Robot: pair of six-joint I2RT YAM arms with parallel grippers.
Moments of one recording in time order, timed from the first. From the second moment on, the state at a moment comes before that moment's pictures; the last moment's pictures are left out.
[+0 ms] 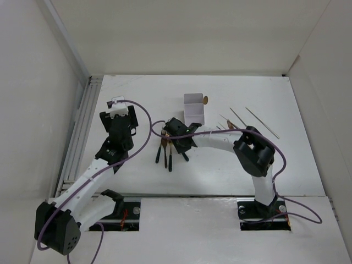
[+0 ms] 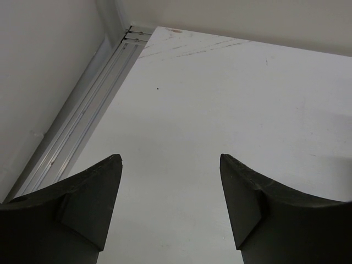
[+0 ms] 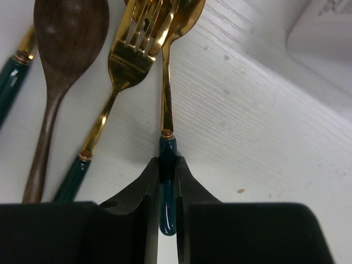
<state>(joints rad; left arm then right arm) -0.43 0.93 0.63 0.12 -0.72 -0.10 0.92 2.00 1.42 -0.55 0.22 0.33</state>
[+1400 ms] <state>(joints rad) -0.35 1.37 0.88 0.15 -0.60 -0.10 0.50 1.88 1.23 0.66 0.23 0.13</state>
